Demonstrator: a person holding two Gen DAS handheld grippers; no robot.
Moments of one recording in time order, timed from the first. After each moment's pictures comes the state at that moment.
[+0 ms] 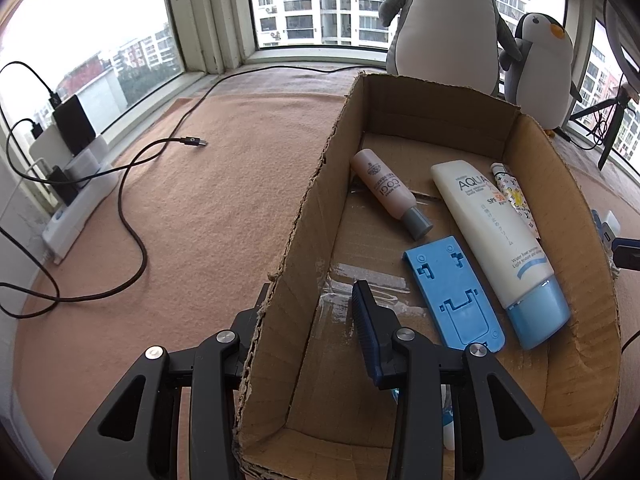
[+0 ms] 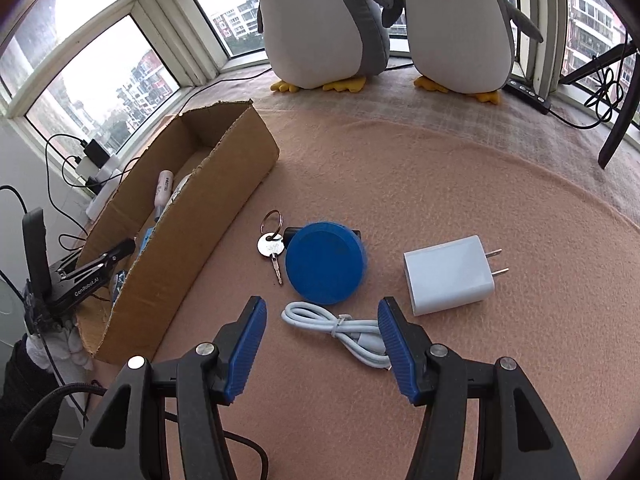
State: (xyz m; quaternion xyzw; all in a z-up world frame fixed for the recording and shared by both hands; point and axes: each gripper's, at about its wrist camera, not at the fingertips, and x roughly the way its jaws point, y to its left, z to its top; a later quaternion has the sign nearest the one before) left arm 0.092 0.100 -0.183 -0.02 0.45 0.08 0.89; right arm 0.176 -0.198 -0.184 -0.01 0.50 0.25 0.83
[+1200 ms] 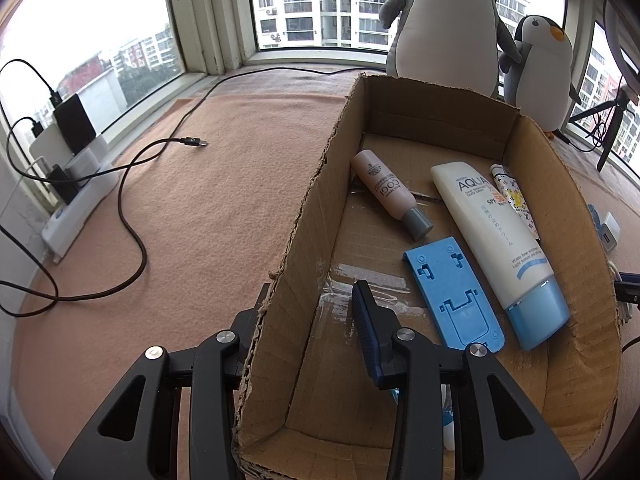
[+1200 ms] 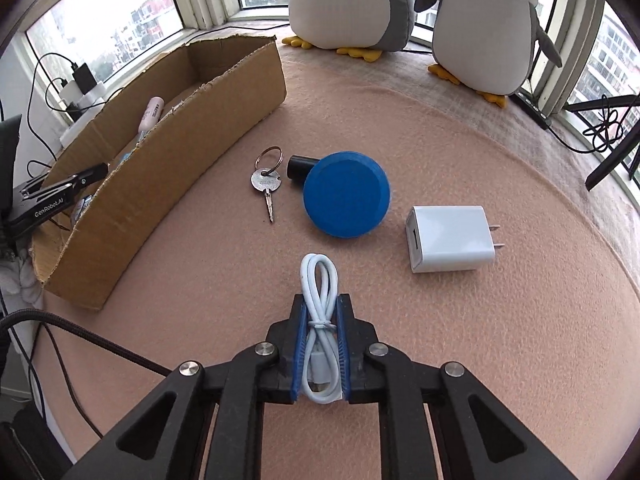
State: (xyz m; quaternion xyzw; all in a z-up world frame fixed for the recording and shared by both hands) left arm 0.090 0.101 -0.184 -0.02 0.45 0.08 0.89; right arm 0.144 -0.182 -0.196 -0.13 0.51 0.21 0.82
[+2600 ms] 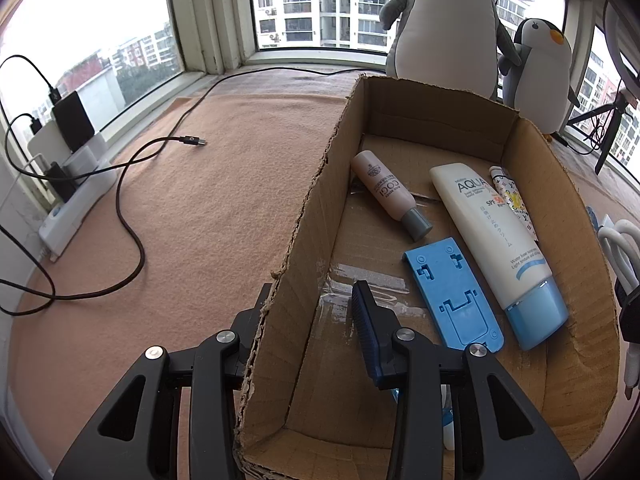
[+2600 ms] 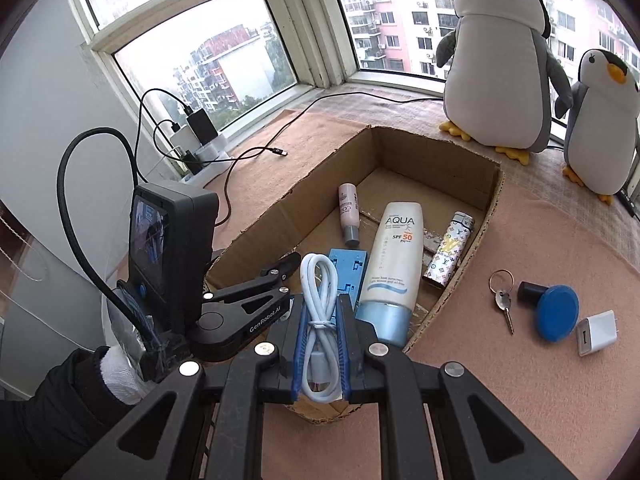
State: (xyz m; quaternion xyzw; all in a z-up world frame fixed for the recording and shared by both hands) left arm 0.091 0.100 -0.183 -0.02 0.44 0.08 0.89; right arm 0.094 -0.031 -0.130 -0.06 0.45 0.34 0.82
